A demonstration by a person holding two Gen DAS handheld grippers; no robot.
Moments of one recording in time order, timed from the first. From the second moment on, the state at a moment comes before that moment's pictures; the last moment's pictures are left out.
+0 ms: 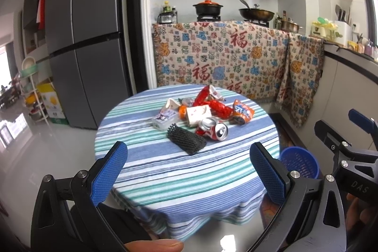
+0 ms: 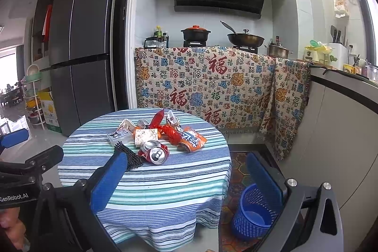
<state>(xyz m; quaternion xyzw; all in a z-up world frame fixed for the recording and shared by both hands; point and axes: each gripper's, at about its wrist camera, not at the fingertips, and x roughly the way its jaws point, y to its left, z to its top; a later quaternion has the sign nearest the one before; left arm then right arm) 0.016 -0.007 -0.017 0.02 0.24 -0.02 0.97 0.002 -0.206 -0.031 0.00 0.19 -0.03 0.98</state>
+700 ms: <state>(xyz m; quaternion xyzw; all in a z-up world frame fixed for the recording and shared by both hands) 0.016 -0.009 -0.020 0.02 0.25 -0.02 0.97 0.006 -0.205 -0.032 0.00 0.19 -0.04 0.98</state>
